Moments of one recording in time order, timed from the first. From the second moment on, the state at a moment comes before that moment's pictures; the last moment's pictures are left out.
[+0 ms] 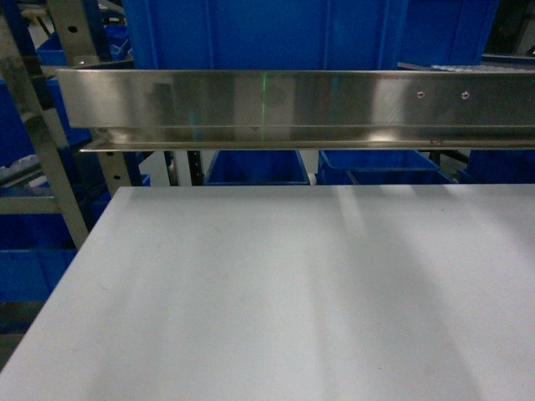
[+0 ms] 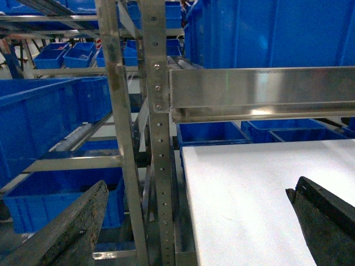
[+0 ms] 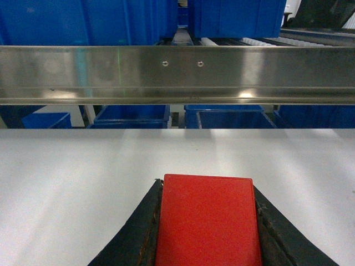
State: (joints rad) left arm 0.00 0.01 0.01 -0.01 0.00 0.00; right arm 0.07 0.80 0.14 0.58 0.02 0.02
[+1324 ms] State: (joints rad) left arm 0.00 0.01 0.01 0.00 0.00 0.00; right arm 0.07 0.80 0.14 0.58 0.02 0.02
